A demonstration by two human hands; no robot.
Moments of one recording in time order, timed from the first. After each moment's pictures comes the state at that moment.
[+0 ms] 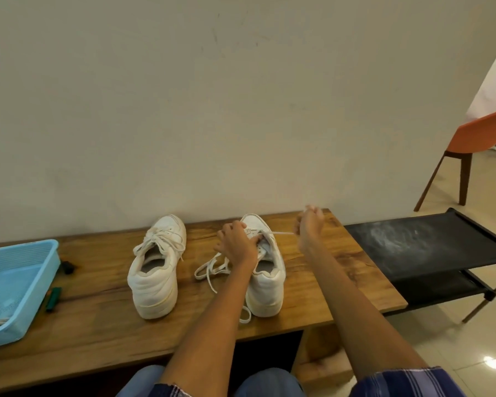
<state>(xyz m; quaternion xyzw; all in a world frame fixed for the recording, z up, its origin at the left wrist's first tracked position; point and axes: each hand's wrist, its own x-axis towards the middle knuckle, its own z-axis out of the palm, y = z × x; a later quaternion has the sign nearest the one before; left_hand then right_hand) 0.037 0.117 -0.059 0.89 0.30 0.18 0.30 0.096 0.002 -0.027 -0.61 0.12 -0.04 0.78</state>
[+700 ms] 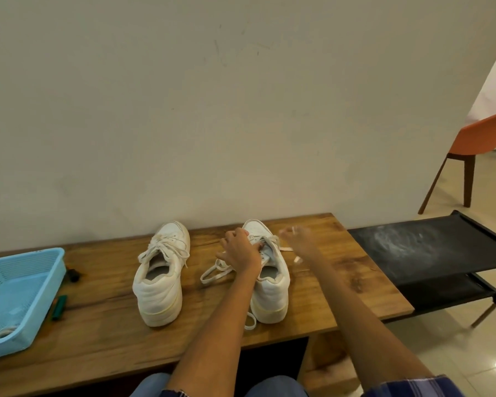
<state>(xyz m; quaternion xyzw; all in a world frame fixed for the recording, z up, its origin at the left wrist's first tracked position) 0.037 0.116 -0.059 0.88 0.33 0.16 0.29 0.092 -0.005 -0.058 -0.85 -0.07 0.00 0.52</state>
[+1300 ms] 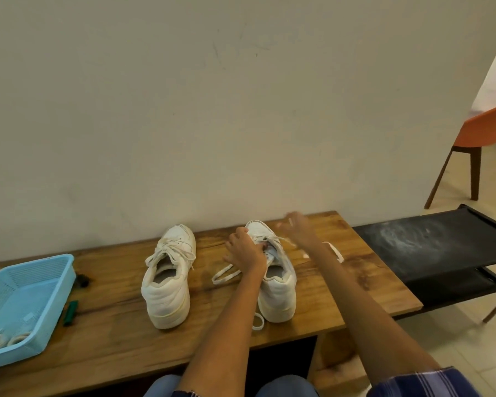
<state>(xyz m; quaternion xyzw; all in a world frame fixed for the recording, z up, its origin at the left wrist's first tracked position) 0.040 0.119 -0.062 0.87 0.34 0.17 0.32 0.097 0.007 -0.039 -0.88 -0.13 -0.01 0.45</state>
